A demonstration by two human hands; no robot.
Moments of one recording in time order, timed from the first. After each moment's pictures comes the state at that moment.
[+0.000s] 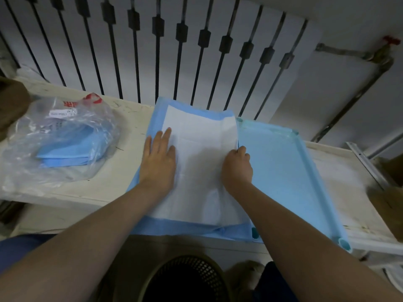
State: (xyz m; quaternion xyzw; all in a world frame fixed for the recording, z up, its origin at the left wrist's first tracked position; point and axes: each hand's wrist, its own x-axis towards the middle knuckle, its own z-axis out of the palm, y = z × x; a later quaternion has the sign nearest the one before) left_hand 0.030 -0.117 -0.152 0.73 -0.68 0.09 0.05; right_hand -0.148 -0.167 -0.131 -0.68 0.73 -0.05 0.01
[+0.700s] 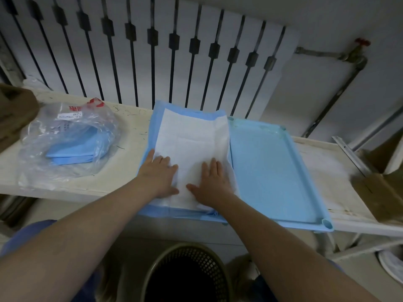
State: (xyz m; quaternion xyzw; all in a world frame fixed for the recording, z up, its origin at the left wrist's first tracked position) left_hand 0.025 -0.079 -0.126 0.64 -0.75 -0.01 -0.16; right_hand -0.142 -0.098 -0.149 -0.79 0.60 0.07 0.12
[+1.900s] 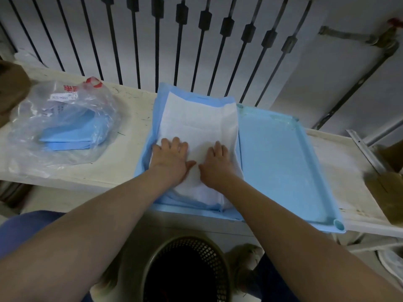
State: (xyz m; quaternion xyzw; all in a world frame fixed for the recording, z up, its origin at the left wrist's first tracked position) left_hand 0.005 -0.108 -0.154 0.72 -0.69 -0.01 -0.07; right_hand -0.130 -0.126 -0.144 -0.79 0.60 0.07 0.08
